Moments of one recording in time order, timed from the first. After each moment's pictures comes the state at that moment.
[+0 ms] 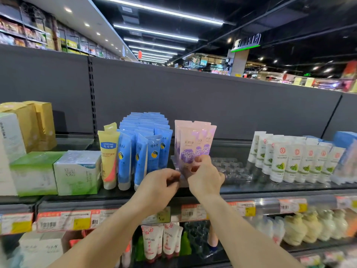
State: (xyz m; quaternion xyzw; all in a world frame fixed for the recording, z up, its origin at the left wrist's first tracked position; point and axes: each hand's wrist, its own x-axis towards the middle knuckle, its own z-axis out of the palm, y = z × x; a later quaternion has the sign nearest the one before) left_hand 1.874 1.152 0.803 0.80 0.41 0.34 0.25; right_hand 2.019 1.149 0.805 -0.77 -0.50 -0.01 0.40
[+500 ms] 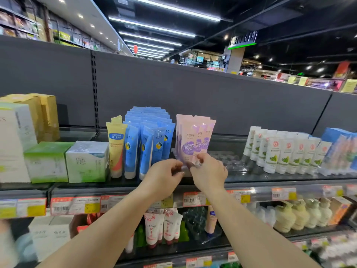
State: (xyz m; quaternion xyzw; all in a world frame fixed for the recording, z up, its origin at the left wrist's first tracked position) left_hand 1.872 1.140 0.811 0.81 0.42 0.33 0.25; right_hand 2.019 1.125 0.811 -0.79 -0.51 -0.02 0.35
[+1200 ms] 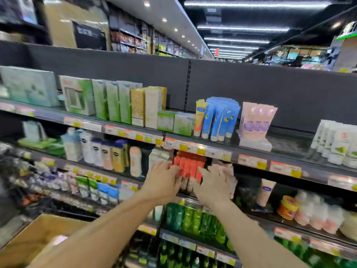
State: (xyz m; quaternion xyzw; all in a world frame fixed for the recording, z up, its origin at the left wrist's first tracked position) left_hand 1.724 0.923 0.755 0.74 0.64 0.18 -0.02; right_hand 1.886 0.947 0.748 -0.64 -0.74 0.08 0.18
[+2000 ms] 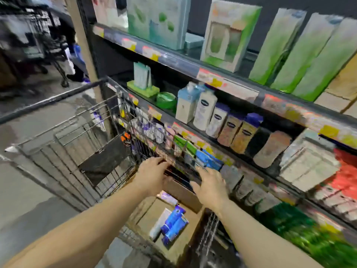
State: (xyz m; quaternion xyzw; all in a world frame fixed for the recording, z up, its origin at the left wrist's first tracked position) left_hand 1.236 0.895 0.573 0.62 0.78 0.07 0.07; right_hand 1.427 0.967 0.593 -0.49 -0.86 0.15 0.00
